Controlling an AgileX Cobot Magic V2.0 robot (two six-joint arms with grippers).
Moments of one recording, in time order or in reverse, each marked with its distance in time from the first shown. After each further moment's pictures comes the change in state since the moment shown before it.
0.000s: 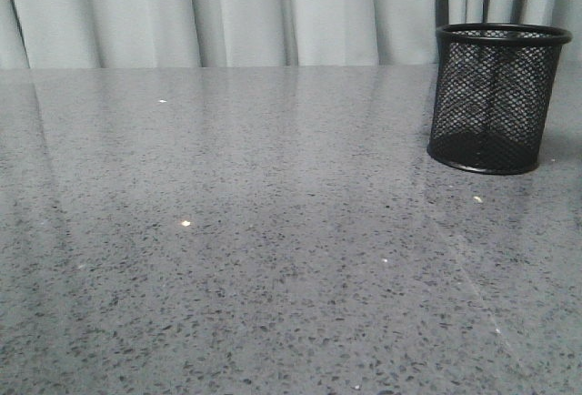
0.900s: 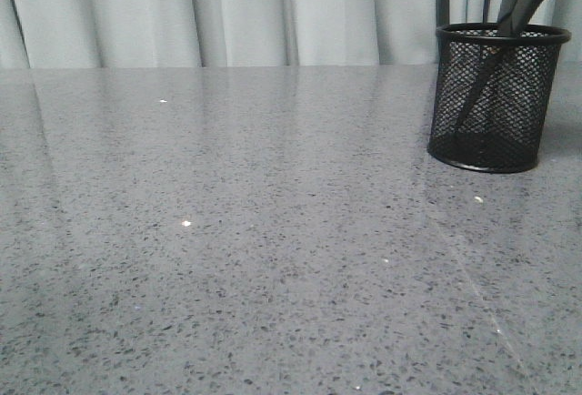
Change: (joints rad) left arm 0.000 -0.327 0.338 0.114 0.079 -0.253; right arm 0.000 0.379 -0.060 -0.195 0.078 0.117
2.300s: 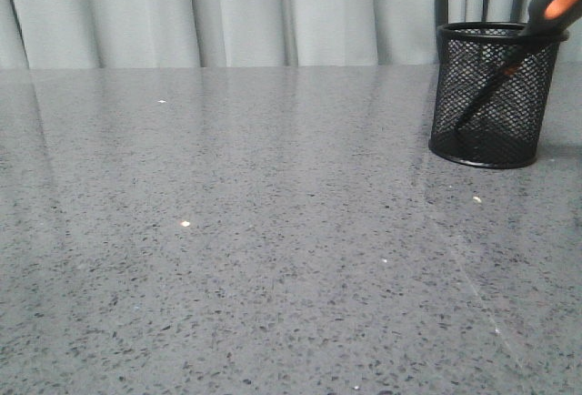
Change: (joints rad) left arm 0.003 -0.161 0.371 0.268 -0.261 -0.277; right arm 0.000 -0.625 0.254 0.152 -0.199 -0.082
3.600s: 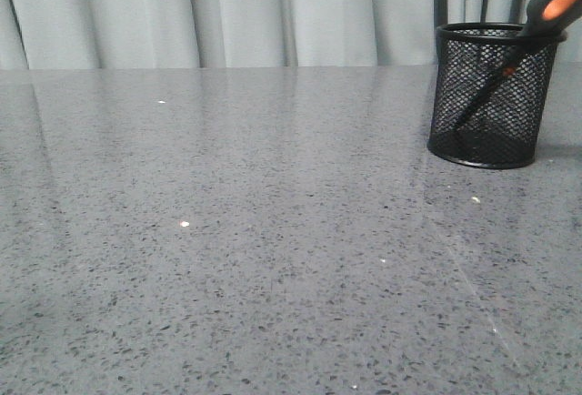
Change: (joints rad) left arm 0.001 -0.149 0.433 -0.058 -0.293 -0.008; right arm 0.000 -0.923 0.820 0.012 -0.487 -0.015
